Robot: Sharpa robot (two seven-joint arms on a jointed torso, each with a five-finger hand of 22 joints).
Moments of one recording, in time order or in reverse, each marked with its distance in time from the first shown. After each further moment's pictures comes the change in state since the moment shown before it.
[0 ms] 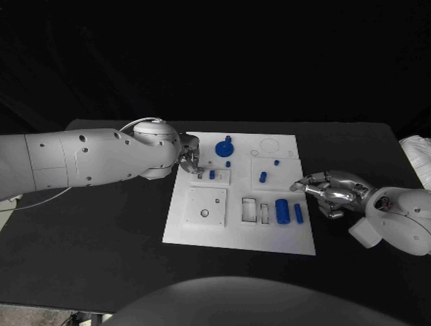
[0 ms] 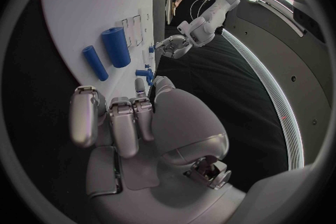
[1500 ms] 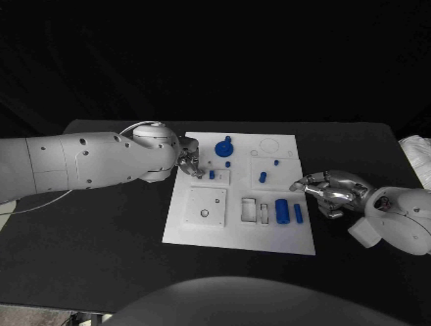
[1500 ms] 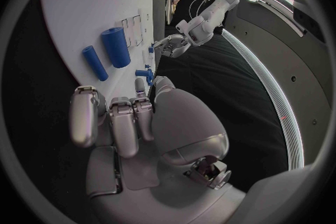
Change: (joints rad) left arm -0.018 -0.001 0.003 -0.006 0.004 -0.010 0.009; left_hand -0.022 0.022 -0.068 0.000 -0.032 0.007 -0.011 -0.020 -0.002 -0.001 0.001 -0.031 0.001 0.000 0.000 0.000 0.001 0.000 0.000 0.000 -0.018 0.000; right arm 0.000 0.001 0.000 -0.001 0.000 0.001 -0.001; right_hand 0.000 0.000 0.003 0.003 0.000 0.000 0.000 0.000 0.000 0.000 0.000 0.000 0.000 -0.001 0.000 0.000 0.000 0.000 0.000 0.000 0.000 0.000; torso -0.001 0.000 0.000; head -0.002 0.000
